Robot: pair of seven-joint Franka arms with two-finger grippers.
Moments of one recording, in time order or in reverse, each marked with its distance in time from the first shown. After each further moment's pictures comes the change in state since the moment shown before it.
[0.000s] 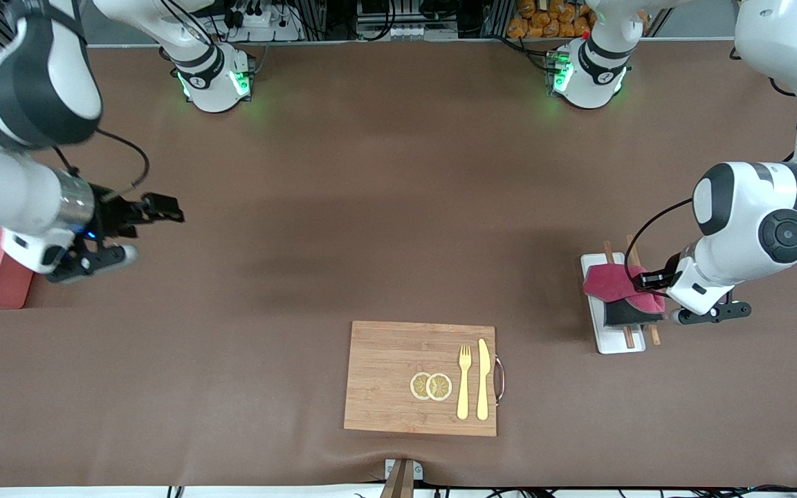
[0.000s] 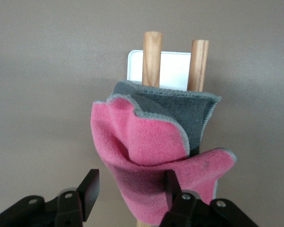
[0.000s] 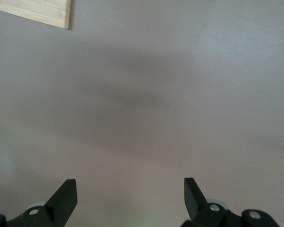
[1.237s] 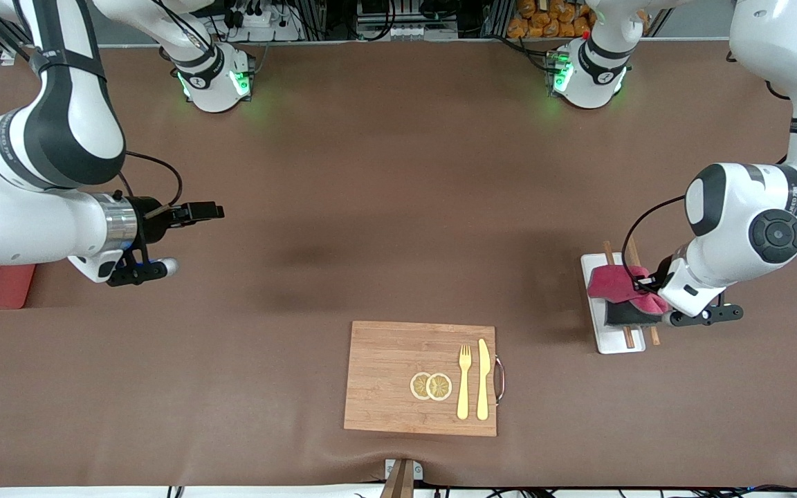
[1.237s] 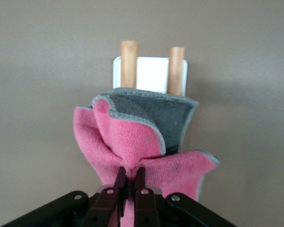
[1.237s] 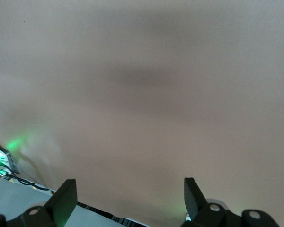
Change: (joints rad) left arm -0.010 0.001 -0.028 0.017 0.000 0.008 -0.004; right arm 0.018 0.040 -0.014 -0.028 0.149 -0.105 0.132
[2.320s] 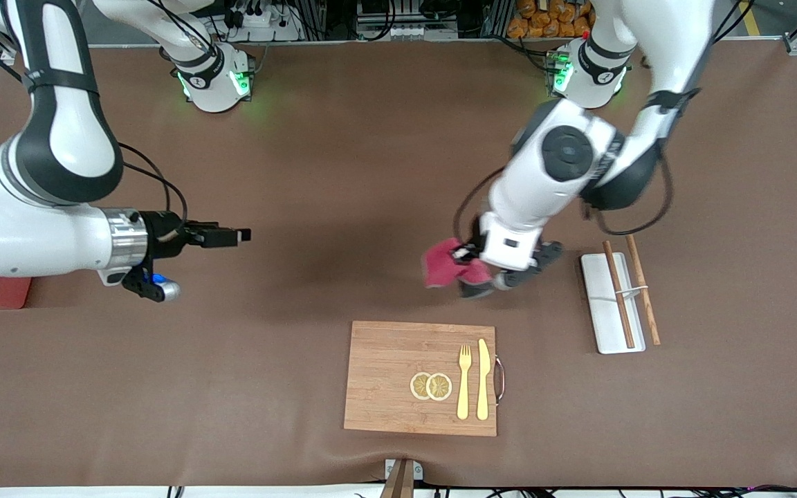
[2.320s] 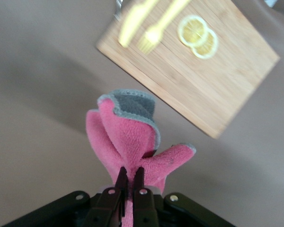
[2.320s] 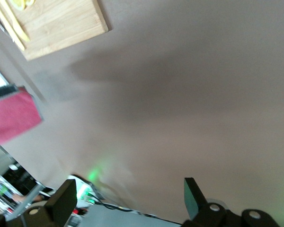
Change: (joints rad) left arm -0.325 0.081 -0.266 0.272 -0.090 0.012 -1.054; right arm -0.002 0.052 0.004 -0.026 0.265 0.140 0.339
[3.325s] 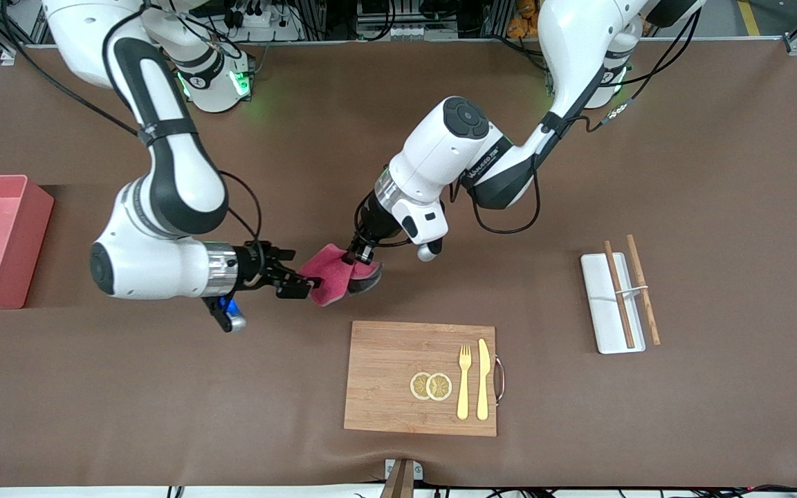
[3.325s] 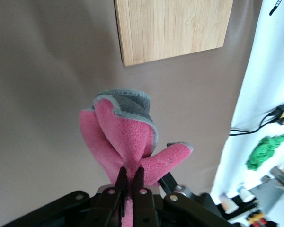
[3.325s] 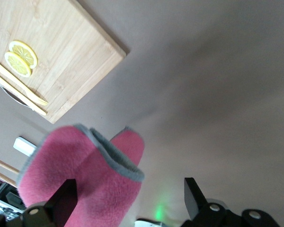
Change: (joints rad) left arm -0.213 0.165 0.009 0.113 -0.001 0.474 -0.868; right arm 0.169 0.153 0.009 0.050 0.126 0.295 0.430
